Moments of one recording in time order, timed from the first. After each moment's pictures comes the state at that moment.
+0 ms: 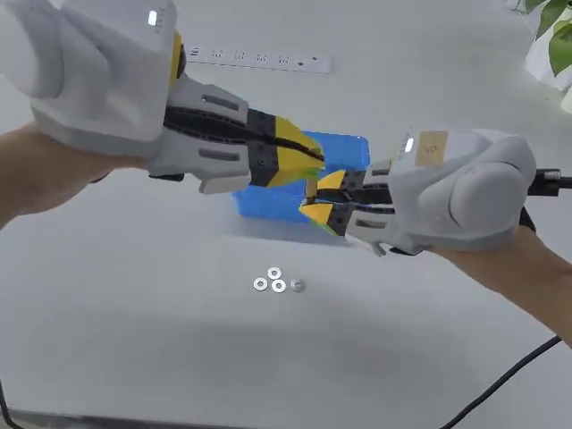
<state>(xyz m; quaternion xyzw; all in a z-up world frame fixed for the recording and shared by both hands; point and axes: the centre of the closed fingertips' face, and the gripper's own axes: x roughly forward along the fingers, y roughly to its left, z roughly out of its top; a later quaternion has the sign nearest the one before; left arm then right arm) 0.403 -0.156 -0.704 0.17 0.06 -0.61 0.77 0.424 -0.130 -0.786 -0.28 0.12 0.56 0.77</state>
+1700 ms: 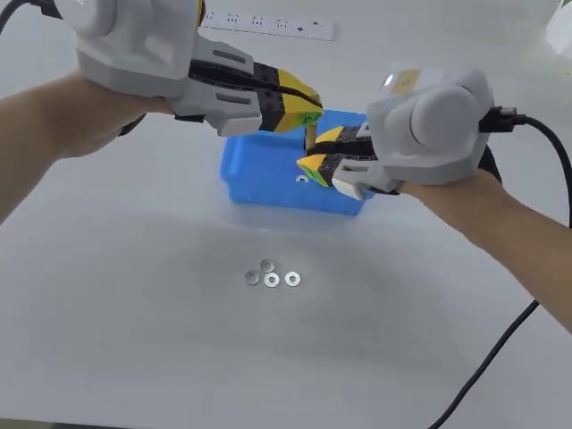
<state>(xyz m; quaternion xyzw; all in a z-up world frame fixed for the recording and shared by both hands) 0.482 -0.152 -0.751 0.13 0.09 -0.58 0.80 0.491 -0.127 -0.830 -0.24 0.19 0.53 0.79</state>
